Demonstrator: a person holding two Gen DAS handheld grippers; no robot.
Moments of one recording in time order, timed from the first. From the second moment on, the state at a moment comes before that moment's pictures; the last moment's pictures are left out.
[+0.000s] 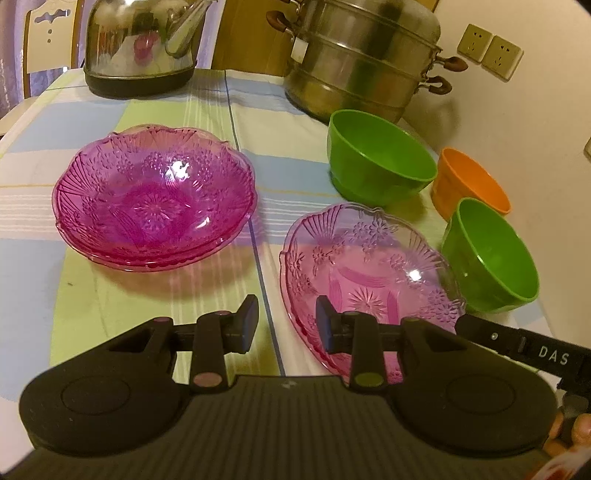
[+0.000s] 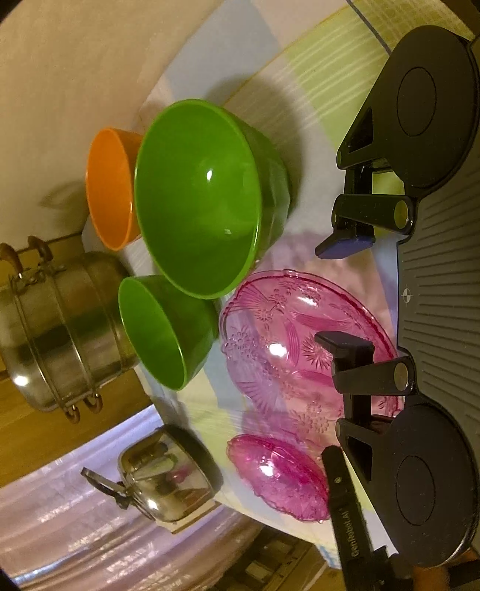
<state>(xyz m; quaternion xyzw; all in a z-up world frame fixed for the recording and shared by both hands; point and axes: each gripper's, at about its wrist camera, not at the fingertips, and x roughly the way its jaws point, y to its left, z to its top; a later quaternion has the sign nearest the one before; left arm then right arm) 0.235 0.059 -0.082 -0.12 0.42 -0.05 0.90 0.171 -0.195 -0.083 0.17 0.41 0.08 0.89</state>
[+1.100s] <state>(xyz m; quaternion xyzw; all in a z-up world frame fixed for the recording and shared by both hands) 0.248 0.054 -0.093 -0.12 0.43 -0.07 0.89 0.181 -0.185 -0.097 0.15 0.42 0.07 0.89</state>
